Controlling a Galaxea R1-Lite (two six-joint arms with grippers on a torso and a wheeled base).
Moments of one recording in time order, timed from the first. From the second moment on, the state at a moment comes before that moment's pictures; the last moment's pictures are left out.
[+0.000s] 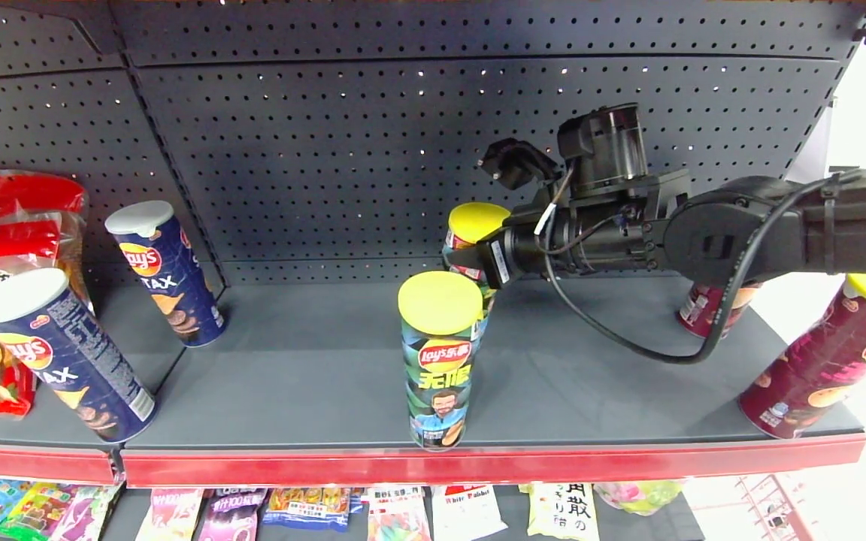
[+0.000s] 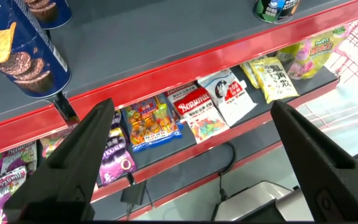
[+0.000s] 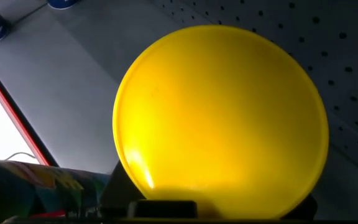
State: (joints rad) left arm -0.23 0.32 -0.15 0.10 -0.17 0.09; right arm 0.60 1.97 -1.53 -0.01 0.17 -0.15
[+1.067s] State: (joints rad) left arm -0.23 0.32 -0.13 0.10 -0.17 0.09; right arm 0.62 1.99 -1.54 -0.01 0.16 -0.17
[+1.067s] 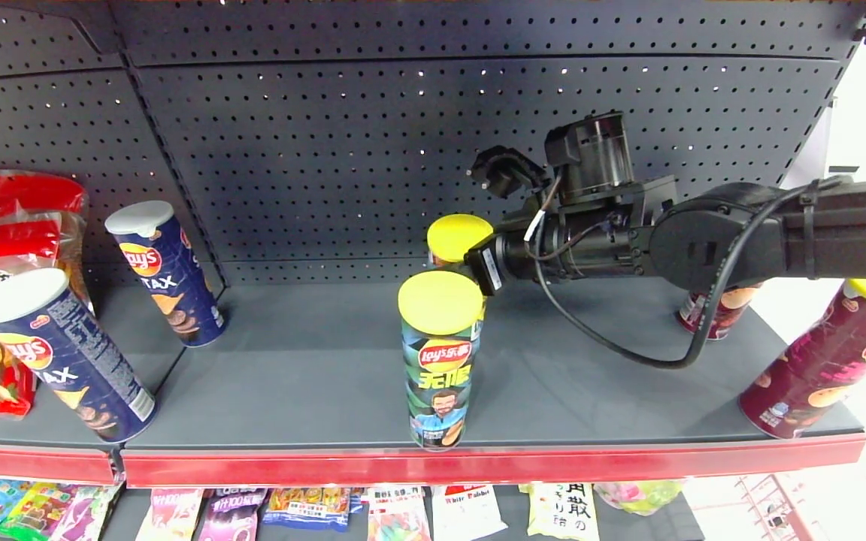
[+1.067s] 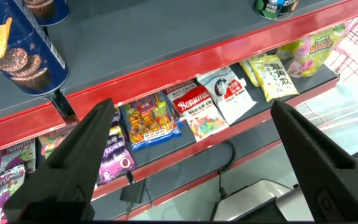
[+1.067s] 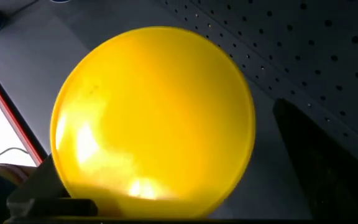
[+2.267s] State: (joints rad) left arm -0.23 0.26 -0.09 0.14 -0.18 0.09; right arm 0.55 1.76 -1.32 -0.01 0.15 -0.16
